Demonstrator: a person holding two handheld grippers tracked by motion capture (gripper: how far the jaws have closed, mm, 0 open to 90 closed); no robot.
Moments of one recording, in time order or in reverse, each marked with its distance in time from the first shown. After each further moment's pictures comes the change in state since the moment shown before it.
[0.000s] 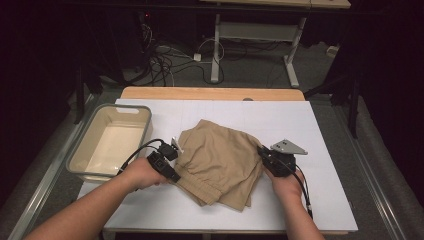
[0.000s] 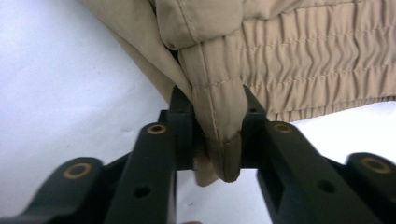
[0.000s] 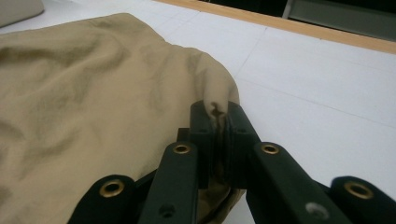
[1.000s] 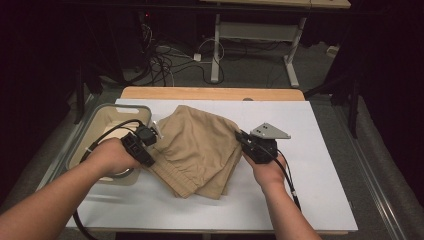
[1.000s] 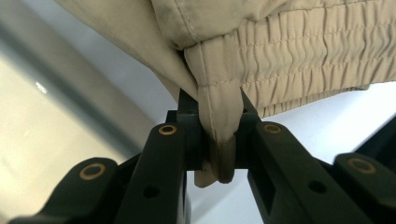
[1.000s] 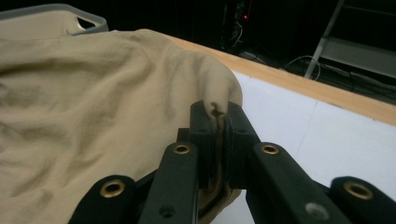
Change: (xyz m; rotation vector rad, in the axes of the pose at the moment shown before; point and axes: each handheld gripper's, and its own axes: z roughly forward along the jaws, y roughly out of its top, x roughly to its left) left arm 0.003 -0.020 -0.097 0.078 0.200 0.035; right arm 0.050 0.071 0.002 -0.101 0.112 -0.053
